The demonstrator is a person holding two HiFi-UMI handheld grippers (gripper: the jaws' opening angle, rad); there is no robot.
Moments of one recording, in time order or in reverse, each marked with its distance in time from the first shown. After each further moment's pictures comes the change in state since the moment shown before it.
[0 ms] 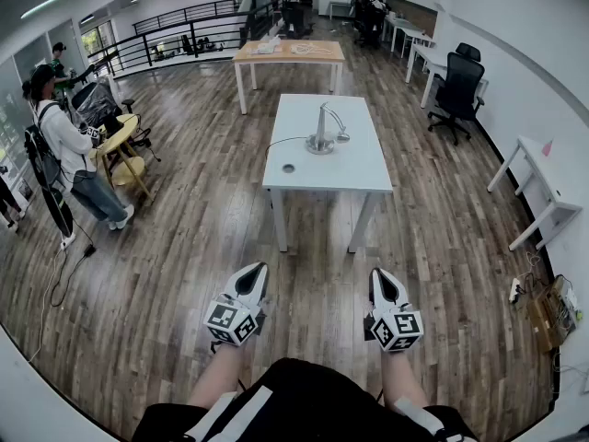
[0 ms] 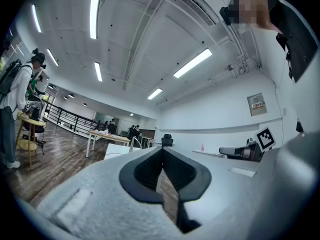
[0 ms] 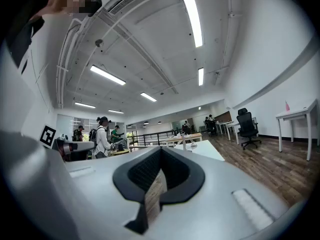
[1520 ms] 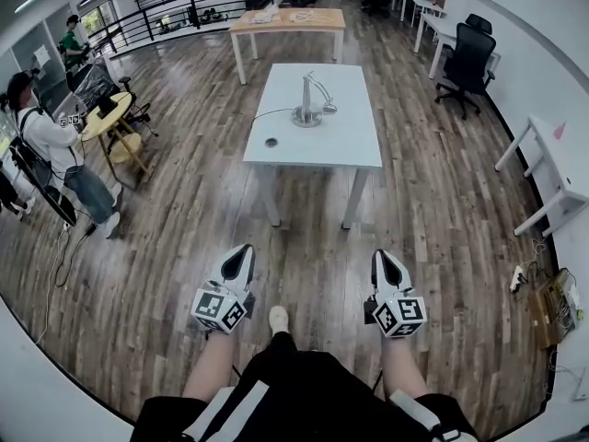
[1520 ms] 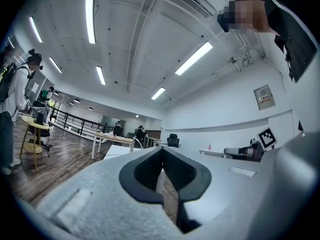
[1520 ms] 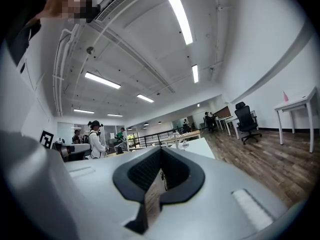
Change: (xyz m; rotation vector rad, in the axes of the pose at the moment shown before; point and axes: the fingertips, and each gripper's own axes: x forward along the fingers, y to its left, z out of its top) left arm 0.056 -0.040 -0.010 0.038 -0.013 0.087; right arm 0.001 -0.106 0.006 0.067 0.003 0.018
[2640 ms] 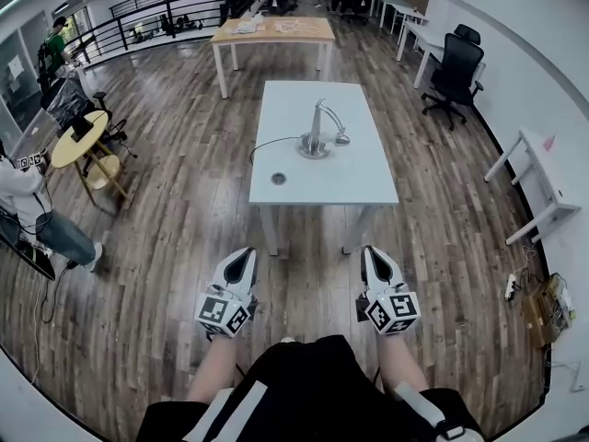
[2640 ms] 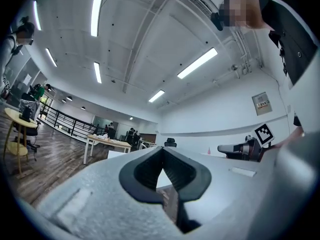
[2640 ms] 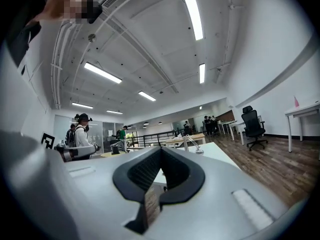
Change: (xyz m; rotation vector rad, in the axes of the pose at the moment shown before) left arm 0.099 0.155 0.011 -0.015 -0.045 -0.095; right arm 0.189 0.064 0.005 -0.065 -0.014 -0.007
